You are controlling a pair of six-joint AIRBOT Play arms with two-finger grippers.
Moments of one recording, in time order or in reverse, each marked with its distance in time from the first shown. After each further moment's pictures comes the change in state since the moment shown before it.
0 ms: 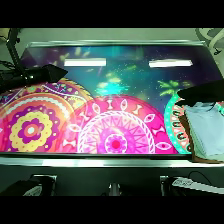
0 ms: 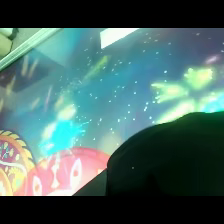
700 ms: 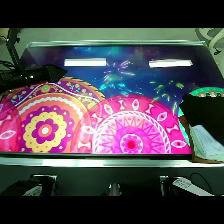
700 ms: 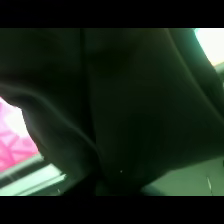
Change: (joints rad) left arm 0.000 0.000 0.000 -0.001 0.007 0.000; right arm -0.065 0.174 -0.229 -0.879 0.245 0.117
